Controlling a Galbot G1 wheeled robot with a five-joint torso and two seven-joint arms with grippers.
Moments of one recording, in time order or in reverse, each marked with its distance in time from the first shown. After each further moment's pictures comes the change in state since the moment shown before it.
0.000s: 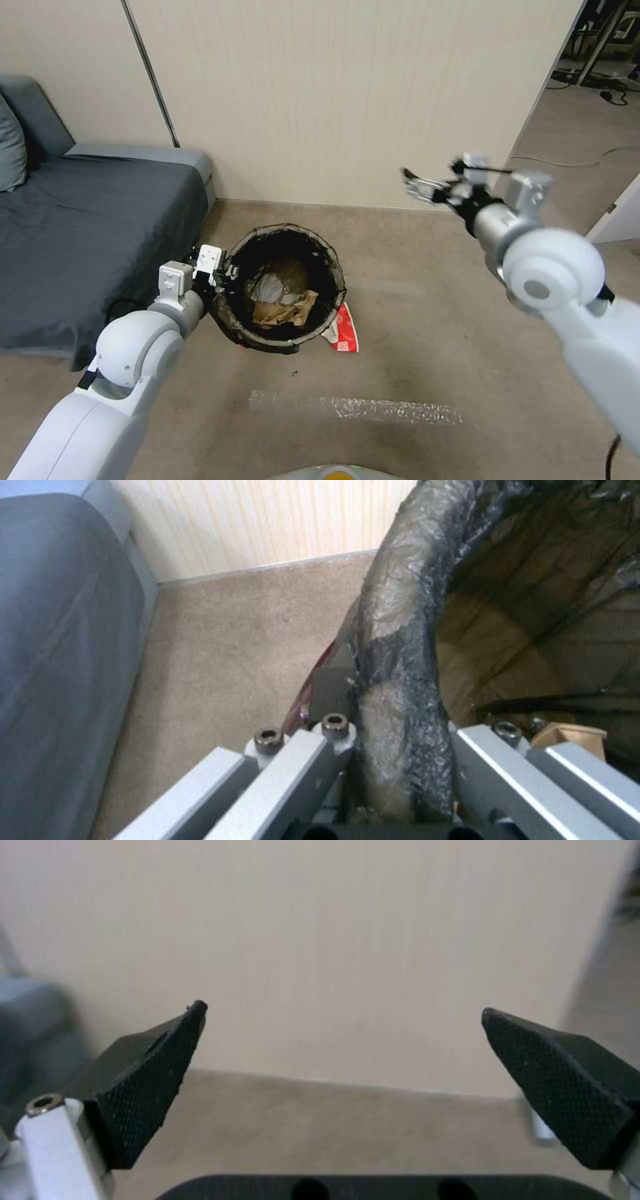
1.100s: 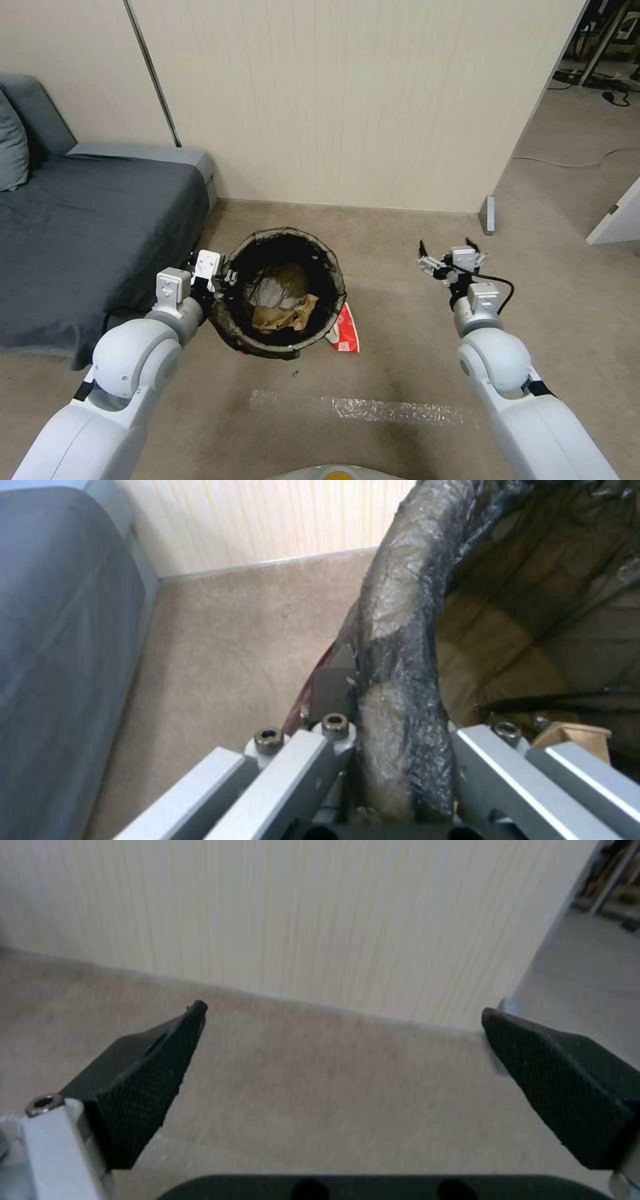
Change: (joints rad) left arm 0.037 -0.014 -0.013 -0.025 0.006 0.000 -0.005; right arm -0.258 0.282 -0.016 -0.323 -0.605 0.293 -0.231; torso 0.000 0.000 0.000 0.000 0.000
